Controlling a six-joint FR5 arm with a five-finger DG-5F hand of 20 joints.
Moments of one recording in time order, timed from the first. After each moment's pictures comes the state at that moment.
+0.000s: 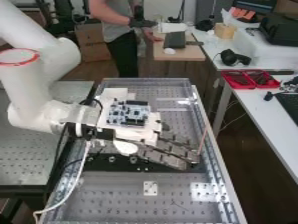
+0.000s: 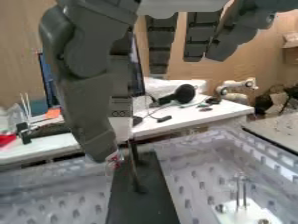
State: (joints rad) arm 1.30 -2.04 -1.76 -2.59 -1.73 -0.64
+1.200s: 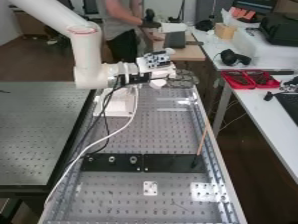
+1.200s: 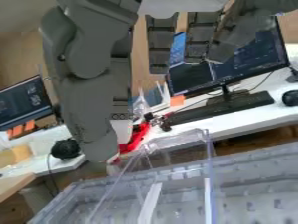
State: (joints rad) arm 1.72 -2.09 -1.71 -2.55 -1.70 -0.47
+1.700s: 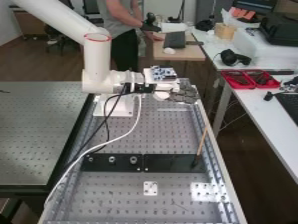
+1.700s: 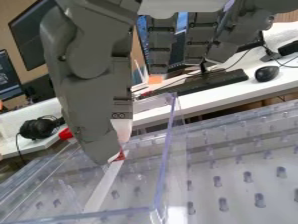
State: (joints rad) arm 1.72 -2.17 -1.63 -2.66 -1.63 -0.49
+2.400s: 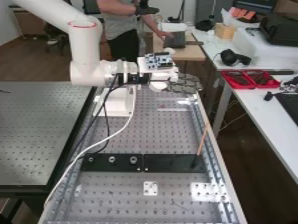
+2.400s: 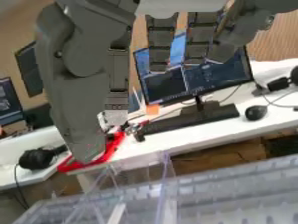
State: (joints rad) arm 1.68 -2.02 -1.70 -2.63 -1.63 -0.50
